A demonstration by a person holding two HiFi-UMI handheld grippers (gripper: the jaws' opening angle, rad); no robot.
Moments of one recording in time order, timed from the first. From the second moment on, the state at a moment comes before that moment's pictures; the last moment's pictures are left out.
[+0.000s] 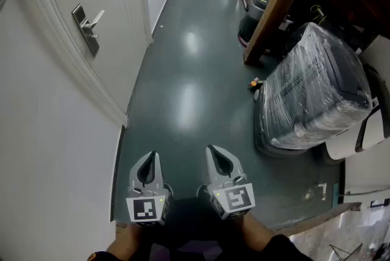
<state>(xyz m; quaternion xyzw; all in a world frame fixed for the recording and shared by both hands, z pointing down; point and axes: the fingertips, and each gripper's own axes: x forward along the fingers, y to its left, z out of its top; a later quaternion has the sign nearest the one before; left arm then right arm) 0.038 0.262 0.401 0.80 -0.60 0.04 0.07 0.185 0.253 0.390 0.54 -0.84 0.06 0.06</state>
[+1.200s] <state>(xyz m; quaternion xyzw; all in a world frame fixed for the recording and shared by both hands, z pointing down) -0.027 0.246 0.402 0.80 -0.59 0.02 0.10 0.137 0.243 0.392 0.56 -0.82 0.09 0.05</state>
